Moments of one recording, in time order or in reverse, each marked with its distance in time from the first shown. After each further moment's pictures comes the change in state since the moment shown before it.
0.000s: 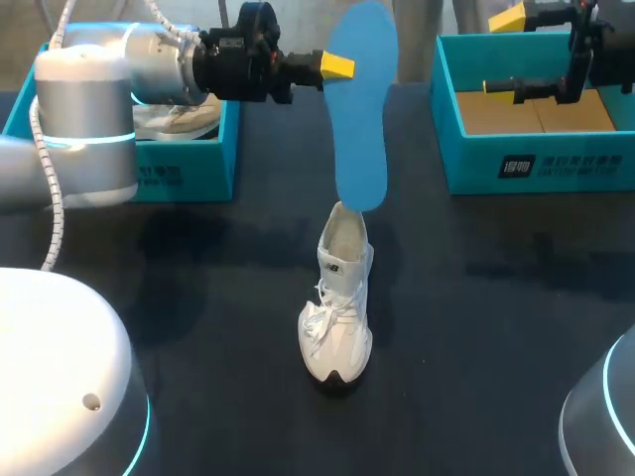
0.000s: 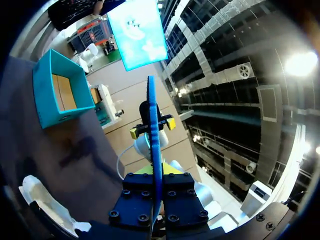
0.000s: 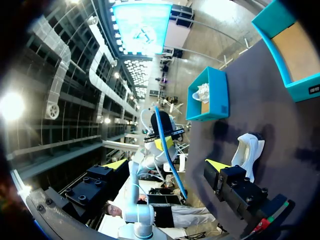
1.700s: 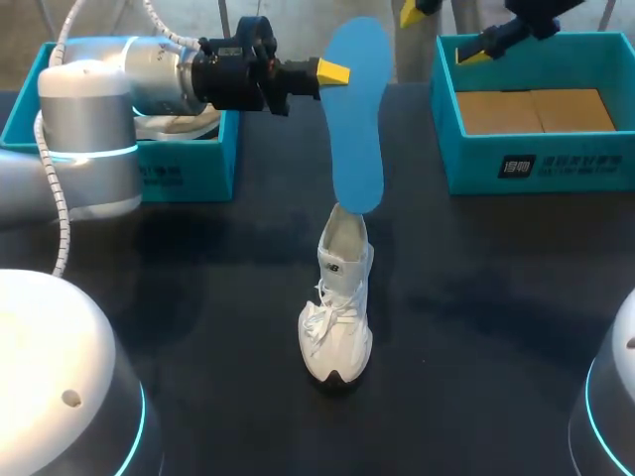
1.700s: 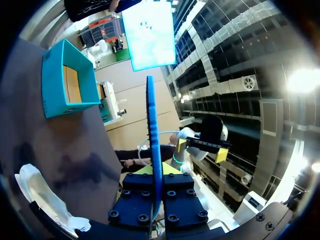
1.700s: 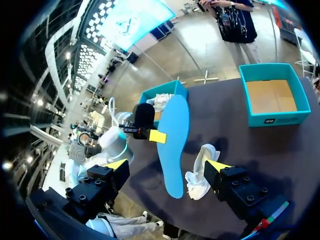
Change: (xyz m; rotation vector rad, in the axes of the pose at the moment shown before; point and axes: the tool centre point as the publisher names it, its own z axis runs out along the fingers) left arm -0.015 -0.001 -0.008 0.033 -0.003 -0.099; right arm 0.068 -0.041 0.069 -0.092 -0.712 -0.237
